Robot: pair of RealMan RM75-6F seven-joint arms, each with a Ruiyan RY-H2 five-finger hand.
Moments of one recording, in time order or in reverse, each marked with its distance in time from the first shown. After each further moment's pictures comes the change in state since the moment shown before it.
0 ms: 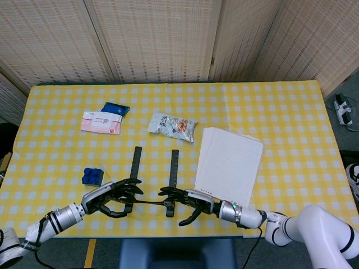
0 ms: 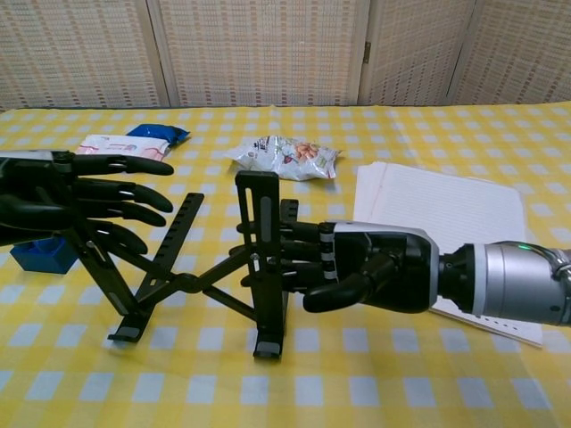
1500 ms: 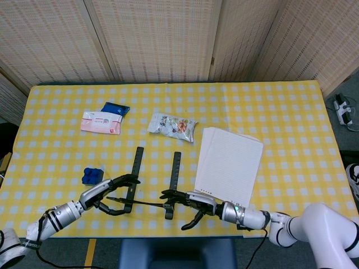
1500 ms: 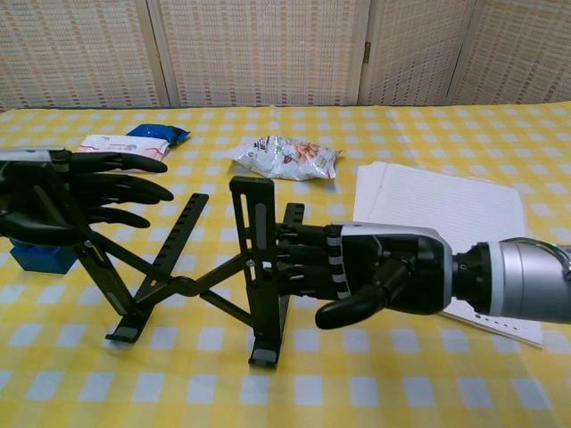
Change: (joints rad) left arm 0.040 -0.026 -0.028 0.048 -0.044 0.006 0.234; right arm 0.015 0.057 -0.018 -0.075 -0.006 0.002 -0.118
